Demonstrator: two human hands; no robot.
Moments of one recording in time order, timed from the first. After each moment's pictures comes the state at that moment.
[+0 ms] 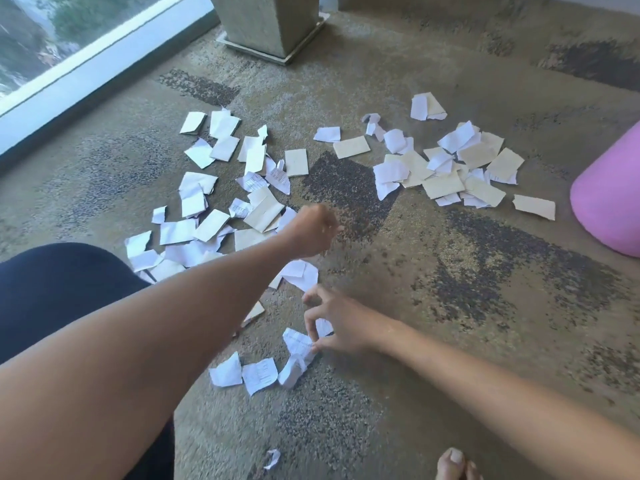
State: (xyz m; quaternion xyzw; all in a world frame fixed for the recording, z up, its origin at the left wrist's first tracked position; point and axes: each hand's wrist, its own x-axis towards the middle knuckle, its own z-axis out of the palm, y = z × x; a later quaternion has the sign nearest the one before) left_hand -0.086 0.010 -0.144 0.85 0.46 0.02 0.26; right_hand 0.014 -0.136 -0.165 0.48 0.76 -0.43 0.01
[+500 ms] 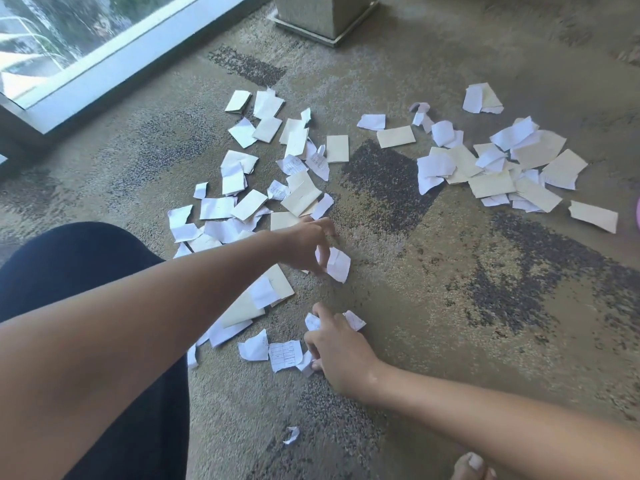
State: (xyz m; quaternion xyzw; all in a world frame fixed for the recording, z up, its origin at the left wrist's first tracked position) left_hand -0.163 -0.009 -0.137 0.86 0.39 -0.21 0.25; right_hand -0.052 -0.184 -0.166 0.51 0.79 -0.34 0.06
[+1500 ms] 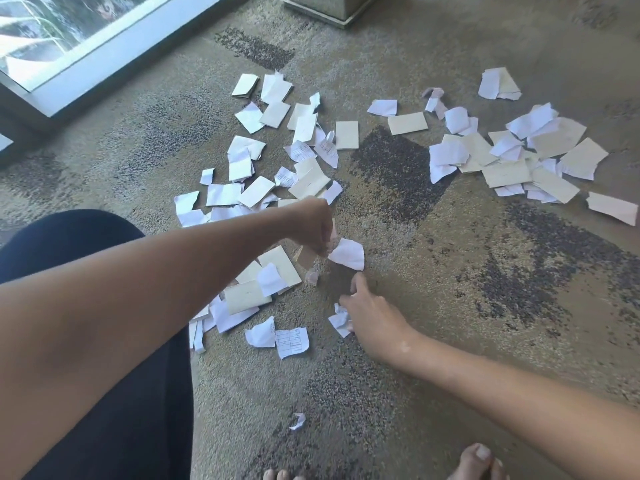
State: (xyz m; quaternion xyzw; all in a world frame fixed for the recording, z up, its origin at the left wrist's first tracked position) left_hand -0.157 0.004 -0.126 0.80 0.49 -0.22 0.27; right_hand -0.022 -0.161 -0.156 0.57 0.75 -0.31 0.09
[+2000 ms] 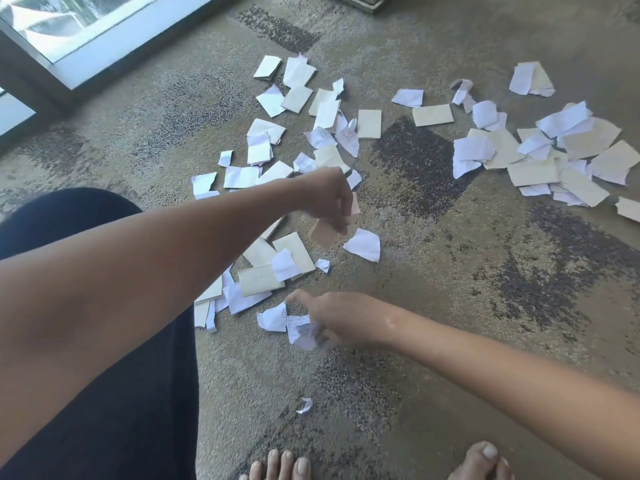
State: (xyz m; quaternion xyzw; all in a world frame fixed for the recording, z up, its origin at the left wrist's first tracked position) left_hand -0.166 0.011 -0.104 0.79 0.51 -0.13 0.31; right_hand -0.060 -0.148 -0.146 0.31 0.87 -0.38 0.07
